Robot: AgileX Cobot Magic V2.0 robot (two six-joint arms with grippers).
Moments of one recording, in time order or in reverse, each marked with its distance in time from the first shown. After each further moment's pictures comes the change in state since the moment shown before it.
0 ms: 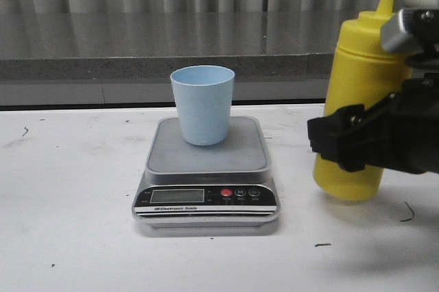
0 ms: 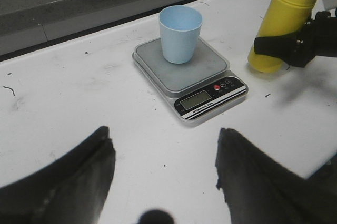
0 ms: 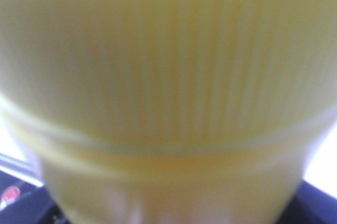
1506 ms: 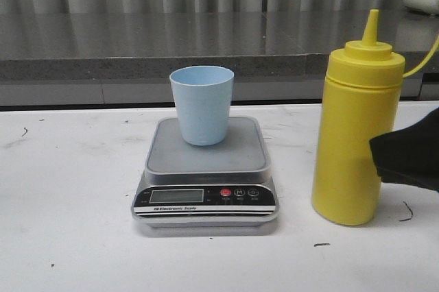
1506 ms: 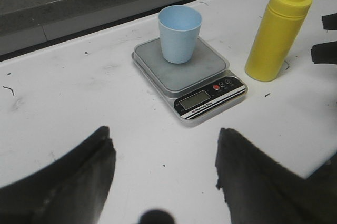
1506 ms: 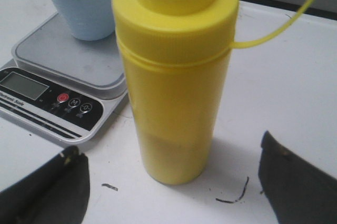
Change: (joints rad) left arm 0.000 0.000 0.000 0.000 0.002 0.000; right arm -0.008 -0.592 0.102 0.039 0.677 -0.153
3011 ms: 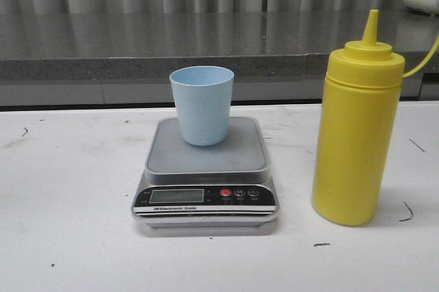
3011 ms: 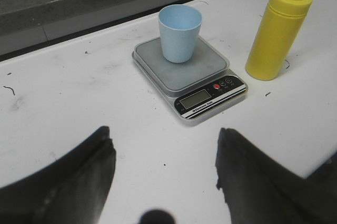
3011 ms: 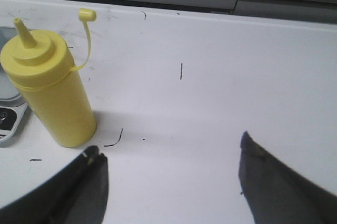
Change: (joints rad) left arm 0.000 0.000 0.000 0.002 0.002 0.002; right arm -0.453 -0.598 -0.477 -0.181 1.191 0.089
